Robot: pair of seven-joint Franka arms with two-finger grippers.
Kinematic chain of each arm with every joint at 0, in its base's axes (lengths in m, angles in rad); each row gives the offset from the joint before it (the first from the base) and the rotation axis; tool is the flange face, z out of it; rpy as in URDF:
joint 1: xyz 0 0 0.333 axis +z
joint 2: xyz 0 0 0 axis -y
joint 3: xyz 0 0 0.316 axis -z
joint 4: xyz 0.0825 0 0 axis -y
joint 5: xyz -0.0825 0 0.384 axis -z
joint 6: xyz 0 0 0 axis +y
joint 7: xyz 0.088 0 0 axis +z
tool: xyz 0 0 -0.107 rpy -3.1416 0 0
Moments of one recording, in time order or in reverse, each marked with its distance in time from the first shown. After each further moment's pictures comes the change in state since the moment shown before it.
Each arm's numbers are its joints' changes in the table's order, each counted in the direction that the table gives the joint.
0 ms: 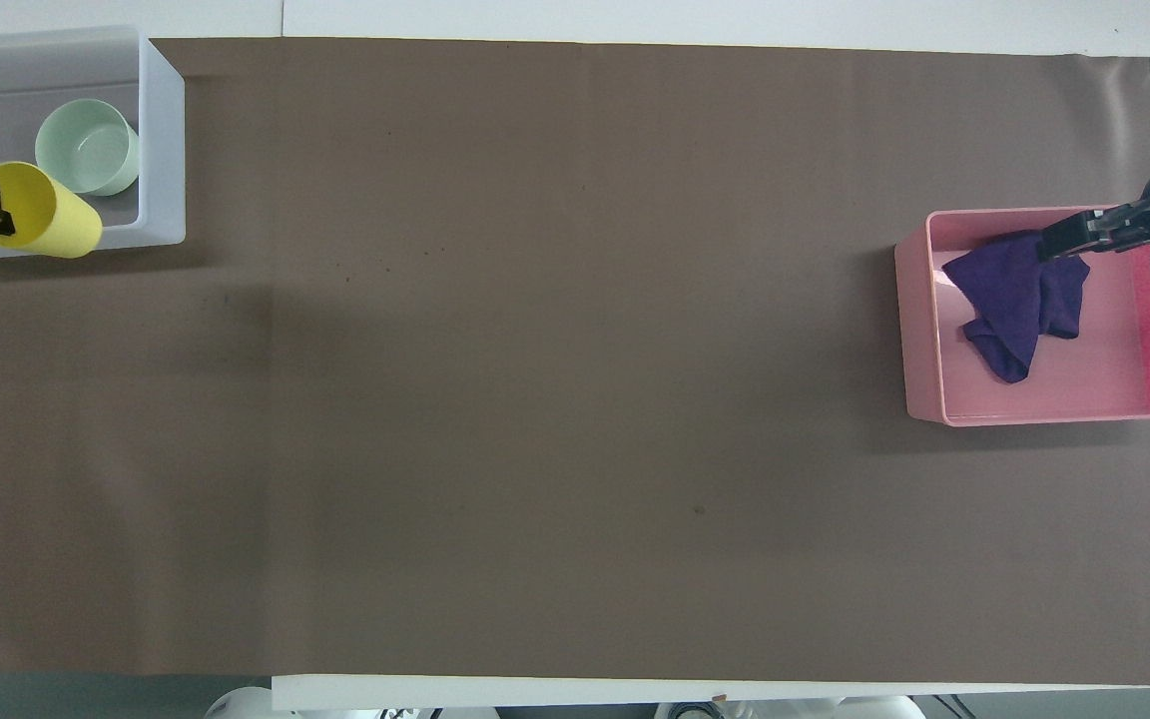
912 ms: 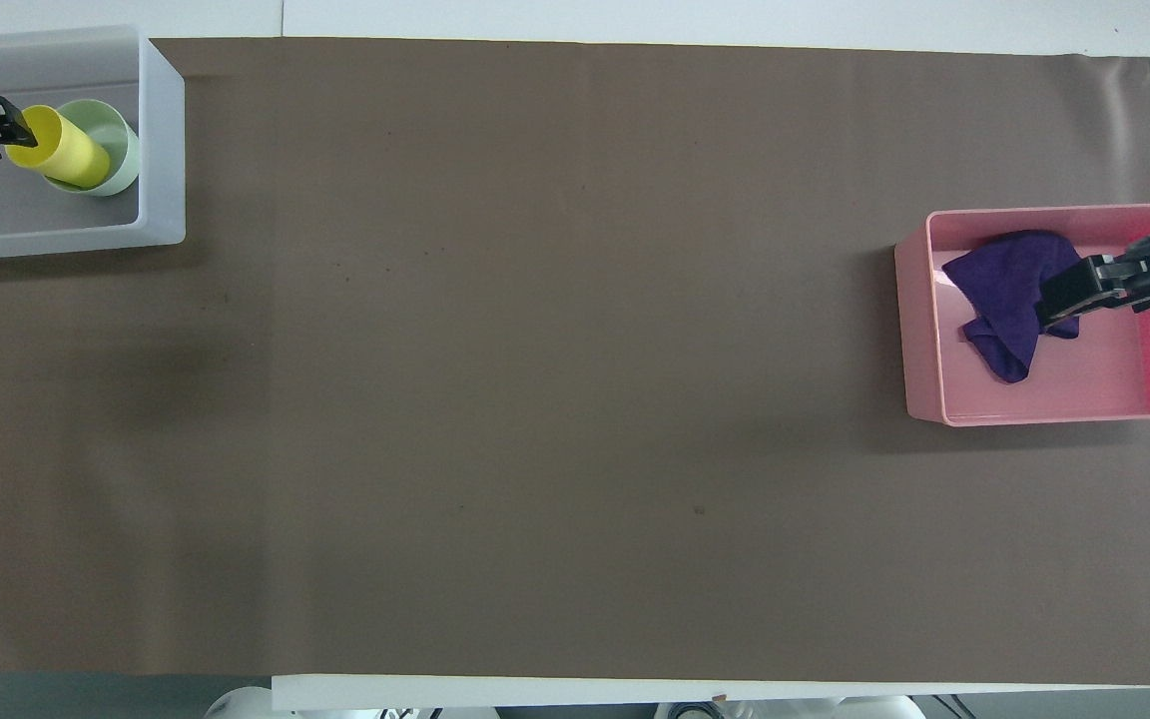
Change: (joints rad) left arm 0.060 -0.330 0.020 0.076 0.043 -0.433 -0.083; right arm 0.076 0.112 -0.003 0.119 0.021 0.366 -0.077
